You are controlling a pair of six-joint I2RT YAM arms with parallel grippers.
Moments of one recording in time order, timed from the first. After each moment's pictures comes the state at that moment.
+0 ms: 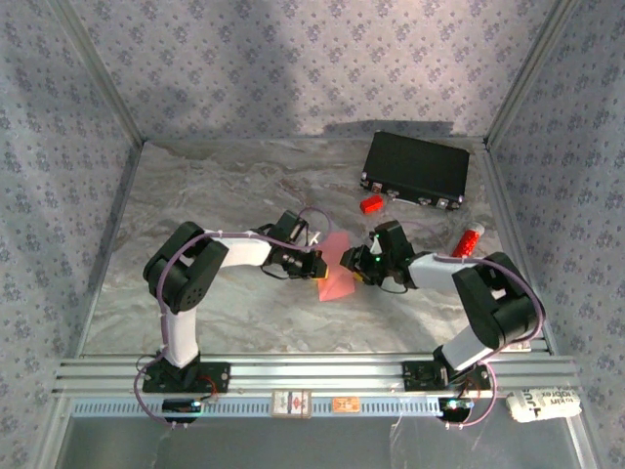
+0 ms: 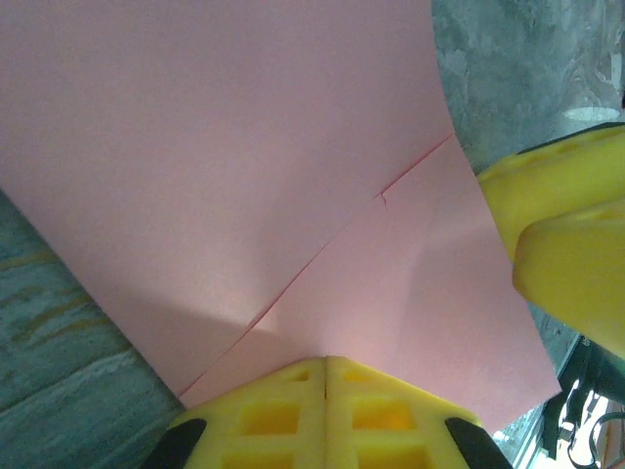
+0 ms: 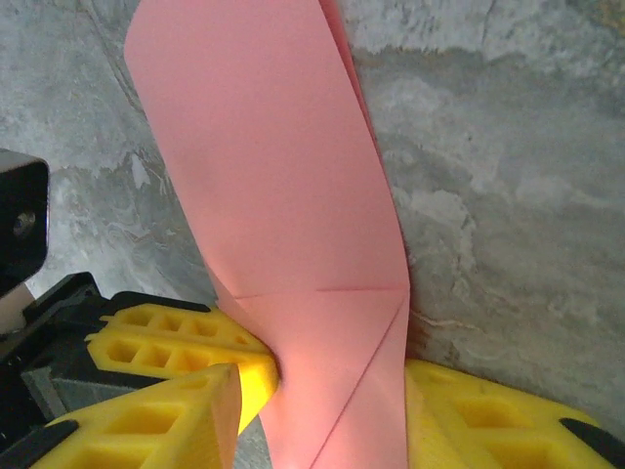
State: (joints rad) left arm -0.70 1.92 1.01 -0.13 0.62 -0.58; right arm 0.46 1.56 0.59 0.11 -0.48 0.97
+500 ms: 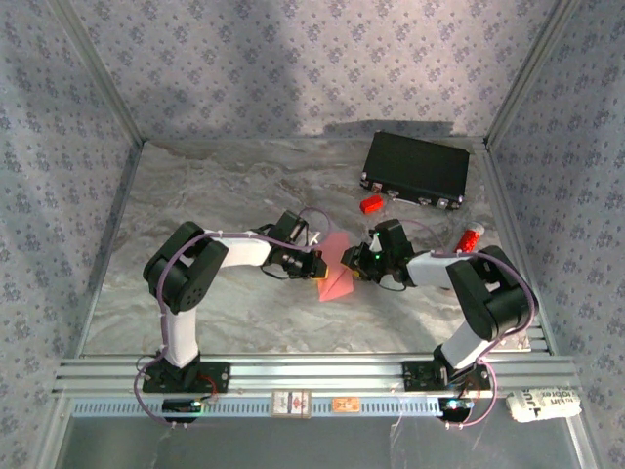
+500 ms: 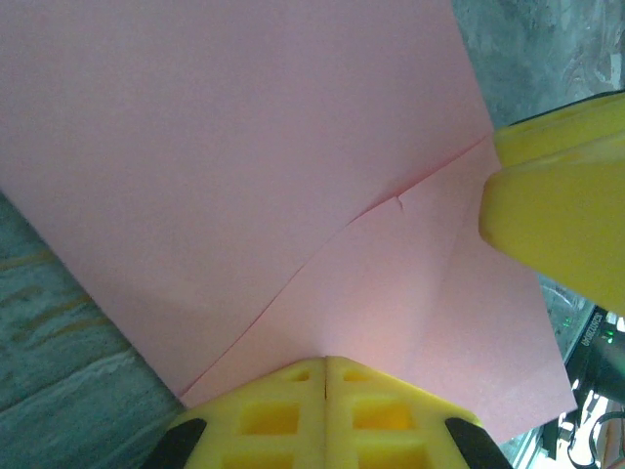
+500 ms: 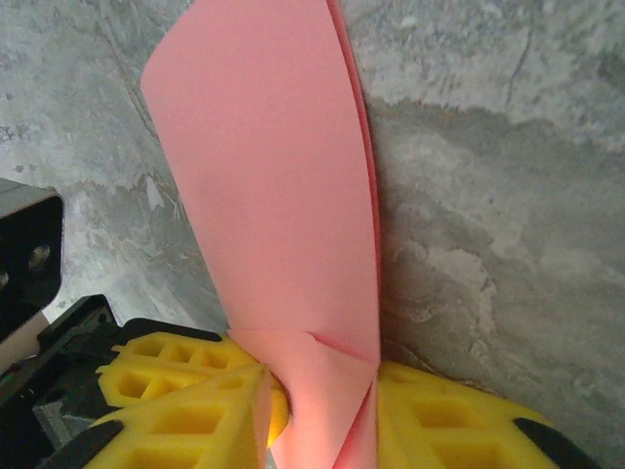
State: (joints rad) left arm -0.70 1.92 1.01 -0.13 0.62 -0.58; right arm 0.44 1.61 0.59 0.20 -0.50 0.98
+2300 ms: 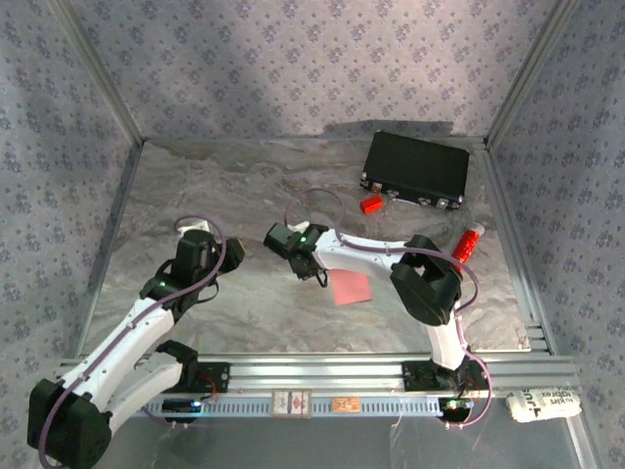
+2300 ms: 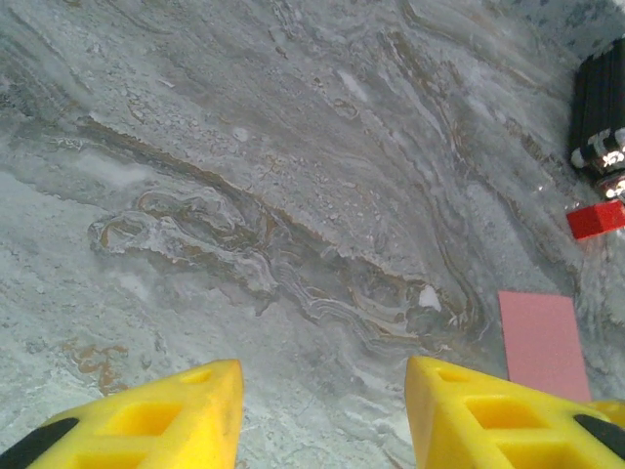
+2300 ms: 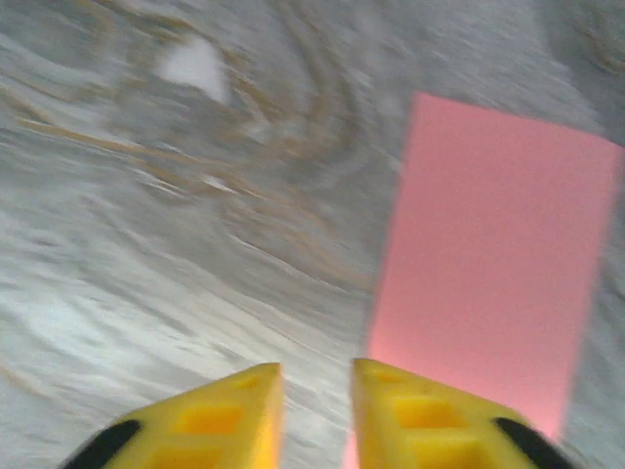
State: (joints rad) left arm -0.43 0.85 0.54 -0.35 -0.09 -0.74; right arm 0.98 1.94 1.45 -0.83 0.36 0.56
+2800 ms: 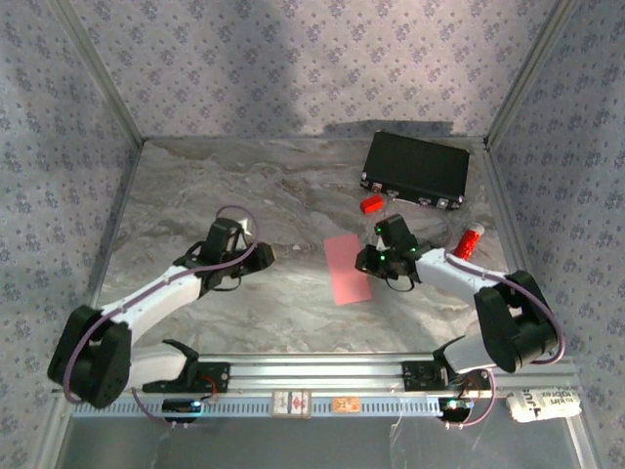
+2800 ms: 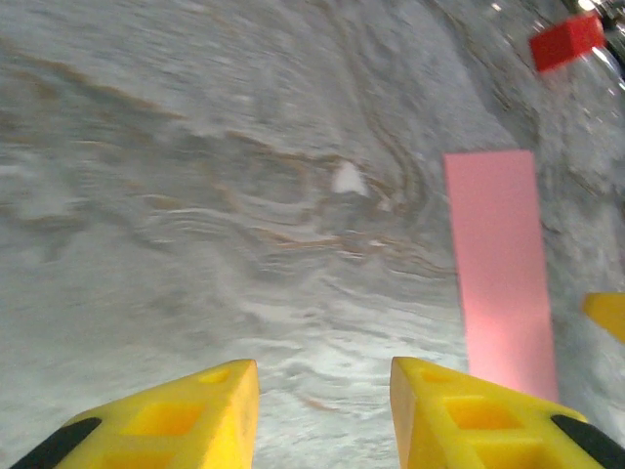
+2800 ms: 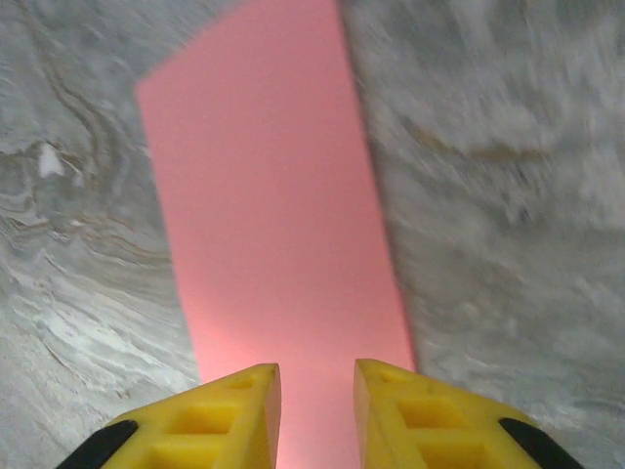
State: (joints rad) left arm -0.51 1.24 0.62 -0.16 0.23 -0.72; right arm 0.45 1.41 0.66 -0.26 -0.26 0.68
